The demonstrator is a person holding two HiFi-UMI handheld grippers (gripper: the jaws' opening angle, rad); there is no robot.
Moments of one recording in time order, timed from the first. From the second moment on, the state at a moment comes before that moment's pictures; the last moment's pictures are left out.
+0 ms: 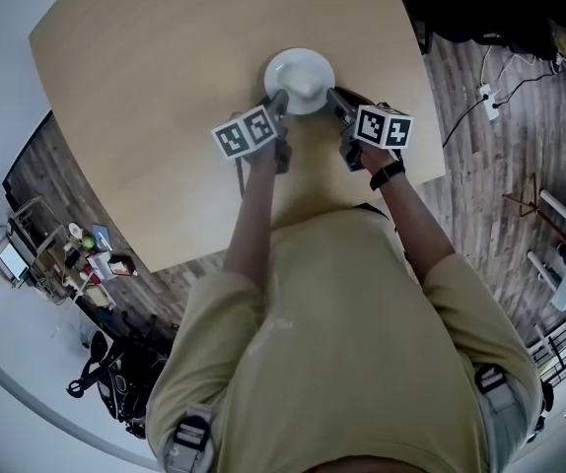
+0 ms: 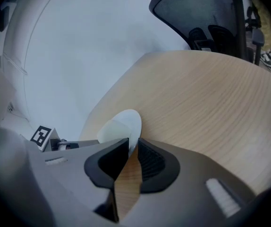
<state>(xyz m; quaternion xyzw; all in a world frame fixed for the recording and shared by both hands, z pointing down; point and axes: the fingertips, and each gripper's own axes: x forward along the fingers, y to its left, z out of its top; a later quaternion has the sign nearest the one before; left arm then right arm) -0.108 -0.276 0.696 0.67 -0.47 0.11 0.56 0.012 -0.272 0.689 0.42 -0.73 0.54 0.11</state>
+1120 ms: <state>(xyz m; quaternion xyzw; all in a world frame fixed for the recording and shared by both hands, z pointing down) -0.138 -0.183 0.505 0.77 -0.59 0.09 0.21 0.003 -0.200 0.502 0.42 -0.88 0.20 0.08</state>
